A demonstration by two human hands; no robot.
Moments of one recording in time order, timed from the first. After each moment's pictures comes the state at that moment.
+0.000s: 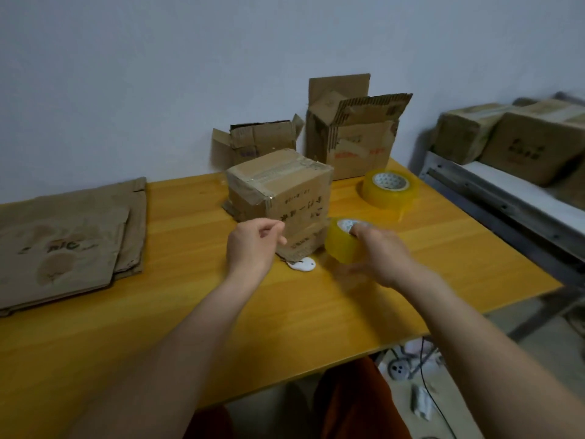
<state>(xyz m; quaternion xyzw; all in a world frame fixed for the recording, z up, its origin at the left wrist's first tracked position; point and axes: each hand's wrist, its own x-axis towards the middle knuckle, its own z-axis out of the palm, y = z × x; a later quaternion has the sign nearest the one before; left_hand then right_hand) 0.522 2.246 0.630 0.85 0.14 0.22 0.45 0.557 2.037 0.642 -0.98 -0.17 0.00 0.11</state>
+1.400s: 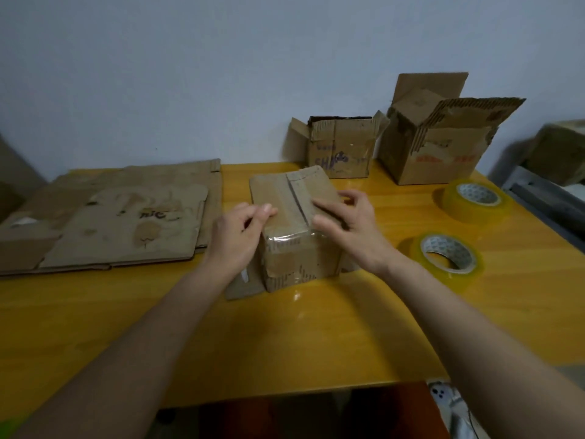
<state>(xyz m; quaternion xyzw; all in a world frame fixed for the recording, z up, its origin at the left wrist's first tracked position) 0.459 2.383 0.645 0.87 0.09 0.28 0.40 0.547 2.186 0.651 -0.86 -0.30 0.05 0.41</state>
